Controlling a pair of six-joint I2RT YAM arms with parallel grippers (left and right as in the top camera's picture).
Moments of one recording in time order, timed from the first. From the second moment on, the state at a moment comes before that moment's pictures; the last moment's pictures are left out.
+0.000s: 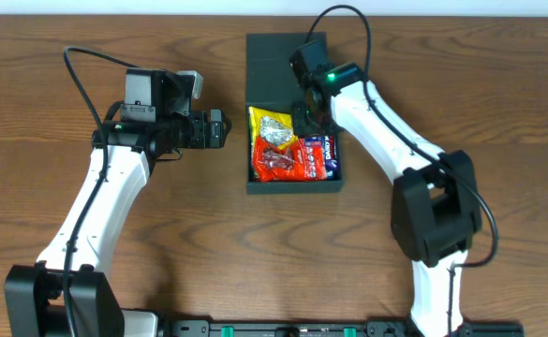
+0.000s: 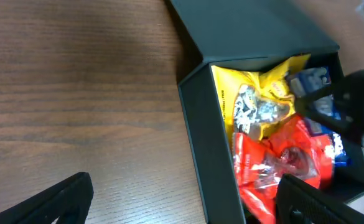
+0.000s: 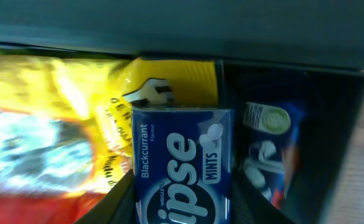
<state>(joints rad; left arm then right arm) -0.10 1.54 1.14 -0.55 0.38 -0.11 0.46 2.15 1.76 -0.97 0.03 0.39</state>
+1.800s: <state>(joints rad) -0.10 1.54 1.14 -0.24 0.38 -0.09 0.17 1.92 1.76 -0.80 0.08 0.41</state>
